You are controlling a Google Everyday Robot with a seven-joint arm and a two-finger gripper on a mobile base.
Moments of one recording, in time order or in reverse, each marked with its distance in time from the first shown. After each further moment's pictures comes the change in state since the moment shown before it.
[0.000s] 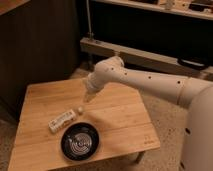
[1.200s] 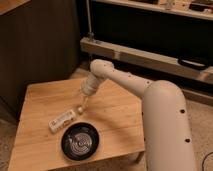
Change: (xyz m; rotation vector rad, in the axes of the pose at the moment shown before) arm 0.008 0.038 0.099 -0.395 -0.133 -0.077
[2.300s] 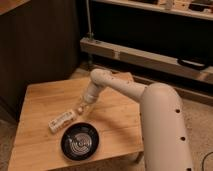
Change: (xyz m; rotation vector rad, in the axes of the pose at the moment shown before) arm 0.014 0.019 0.040 -0.050 -0.020 0.045
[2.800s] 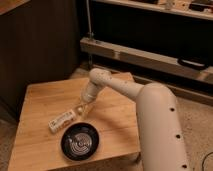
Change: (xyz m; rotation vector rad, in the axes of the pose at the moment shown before) arm 0.001 -0.008 0.006 -0.007 -0.004 0.016
